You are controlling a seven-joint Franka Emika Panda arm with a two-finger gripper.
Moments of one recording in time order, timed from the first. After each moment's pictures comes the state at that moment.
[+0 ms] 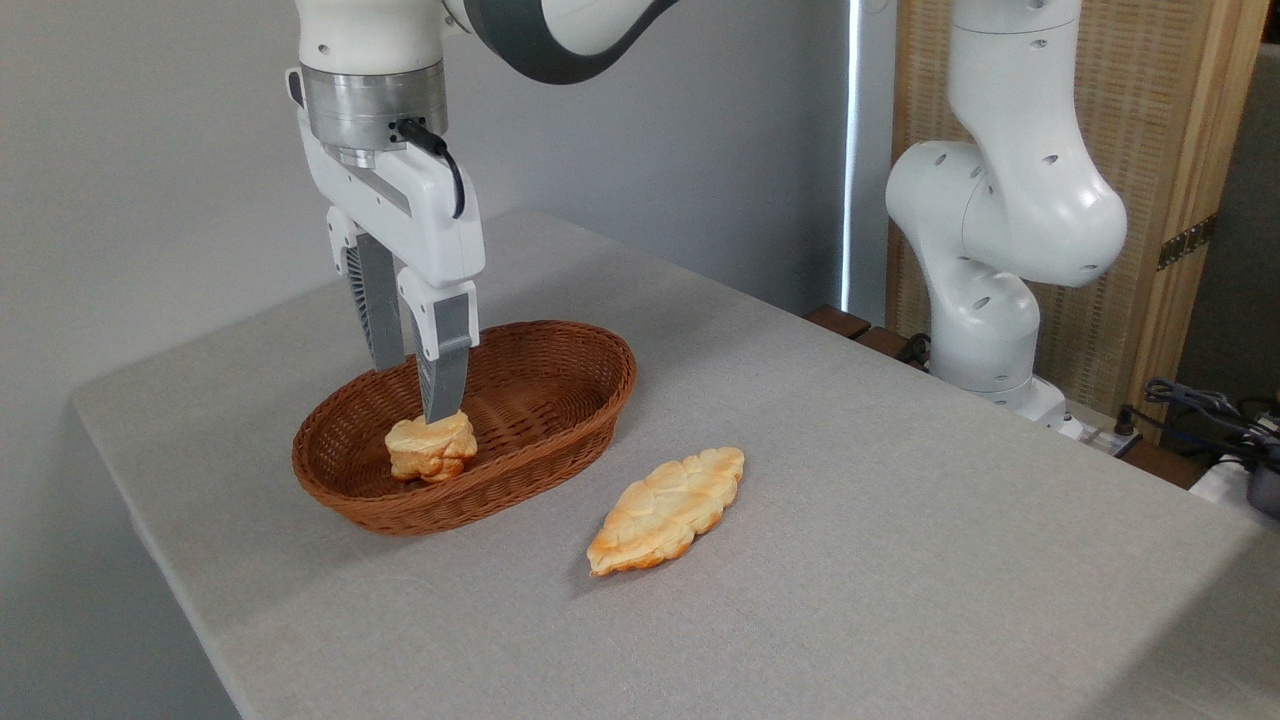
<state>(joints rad) -0.06 0.04 -0.11 -1.70 -0.08 1.88 0.66</state>
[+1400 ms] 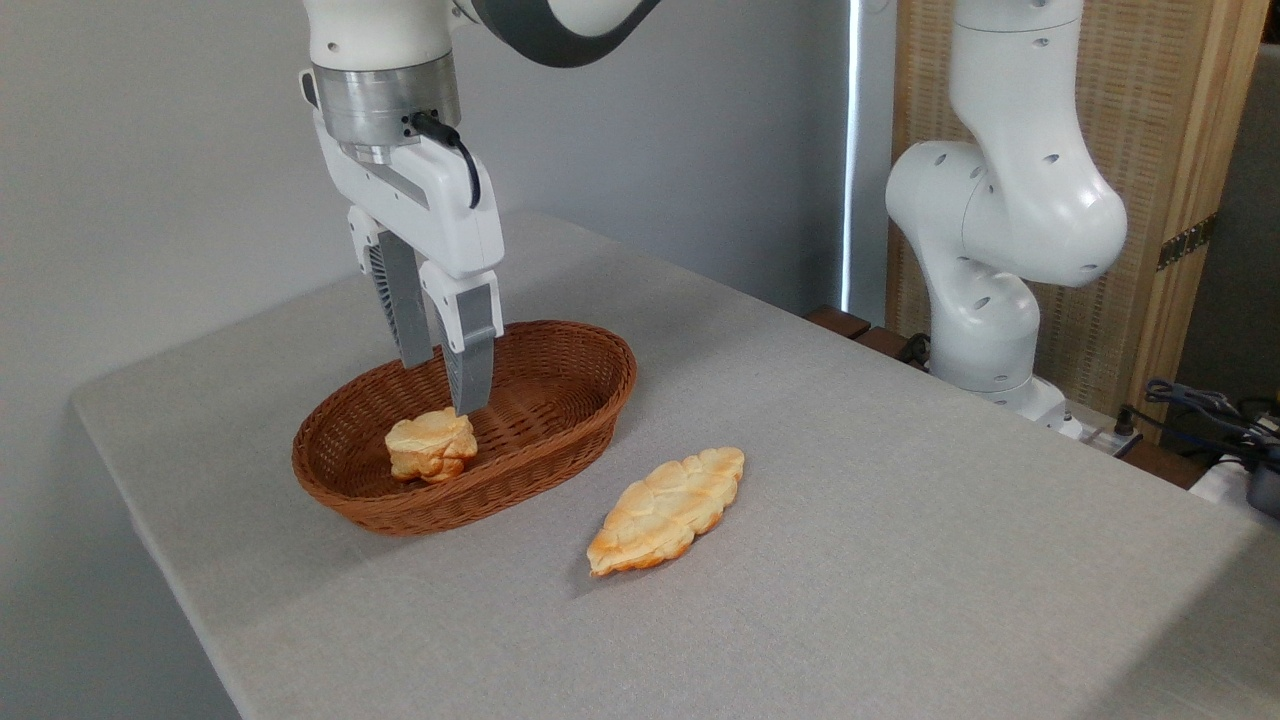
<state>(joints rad) -0.06 0.02 -0.11 -1.70 -0.06 1.81 0.65</state>
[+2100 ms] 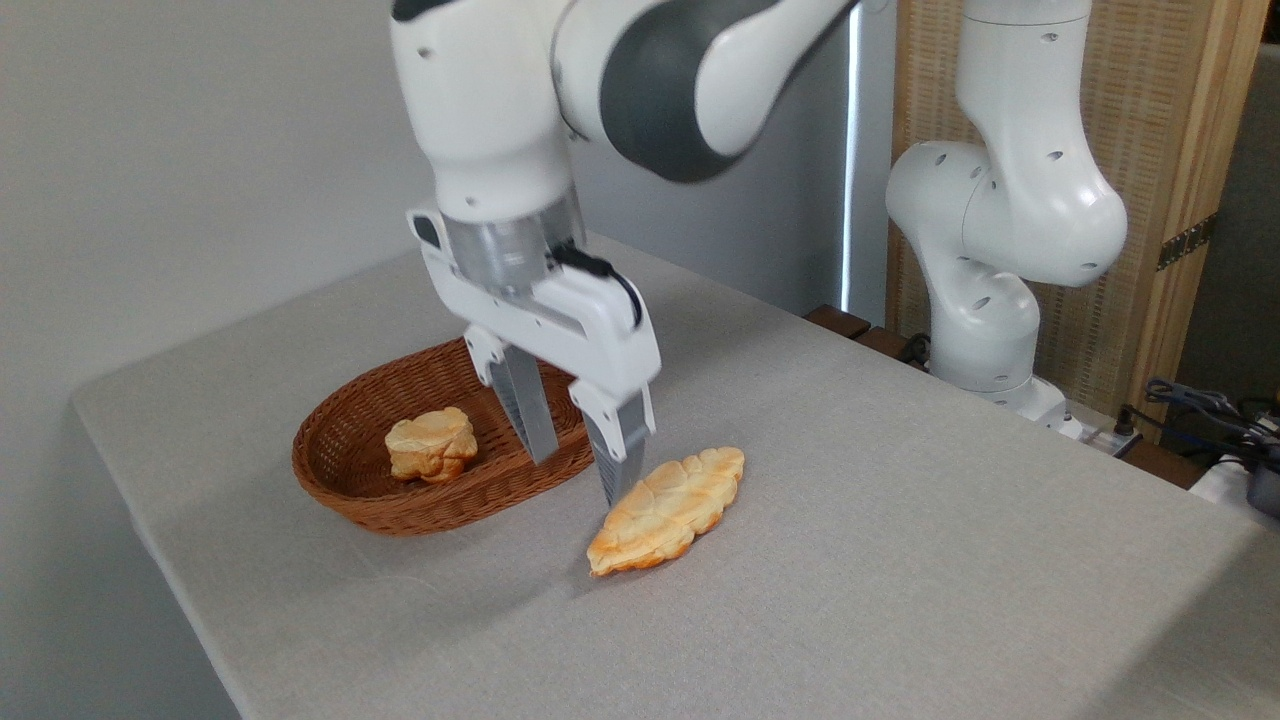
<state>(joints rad) -0.05 -0.04 0.04 -1.97 -0.05 1.87 0.66</state>
